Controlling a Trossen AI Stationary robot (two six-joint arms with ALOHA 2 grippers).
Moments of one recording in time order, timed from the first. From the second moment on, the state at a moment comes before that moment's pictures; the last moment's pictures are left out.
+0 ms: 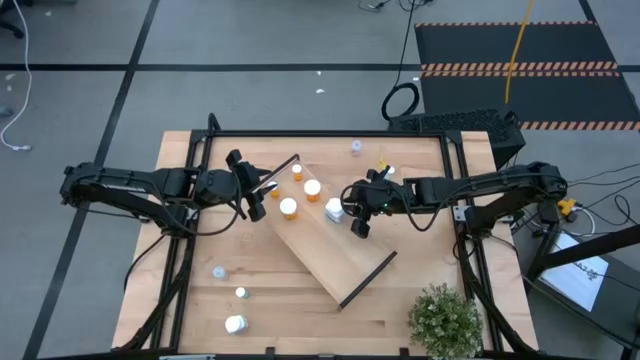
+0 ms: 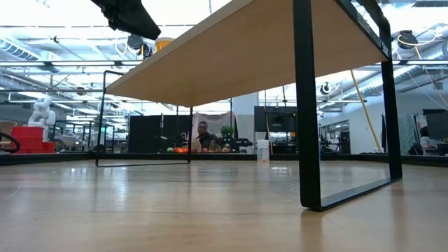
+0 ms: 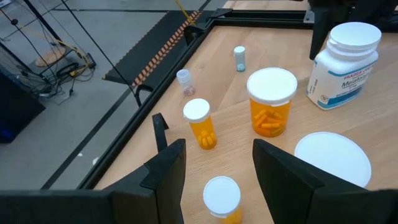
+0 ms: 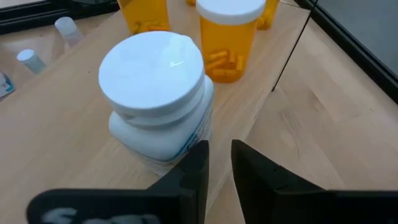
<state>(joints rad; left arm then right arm) -0.07 1.01 0.93 -0.50 -0.52 -0.11 0.04 1.38 0.99 -0.28 0.23 0.26</state>
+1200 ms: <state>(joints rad) -0.76 1.18 1.13 -0.77 -0.65 -0.59 0.14 1.04 0.83 -0.37 0.23 0.27</state>
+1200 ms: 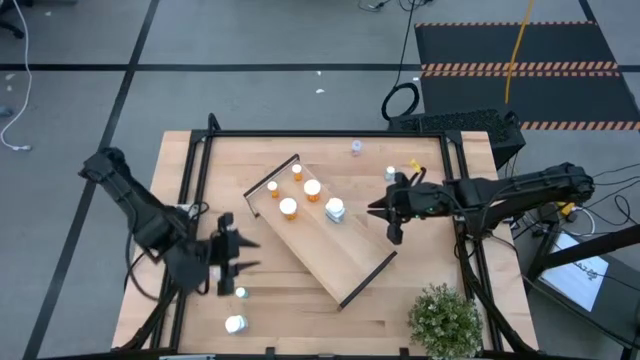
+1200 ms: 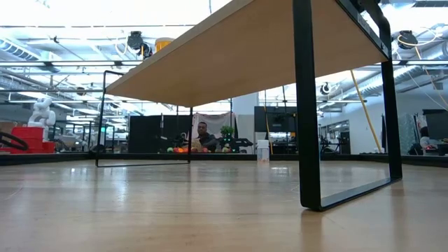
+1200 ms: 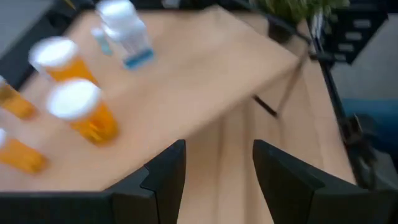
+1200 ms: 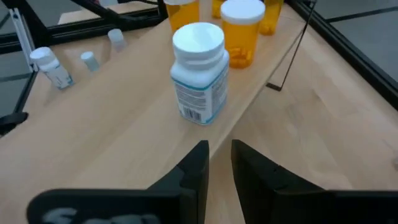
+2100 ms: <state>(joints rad) -0.98 1.63 1.37 -0.92 -0.17 -0.37 0.19 1.04 0.83 -0.33 0.23 0.27</state>
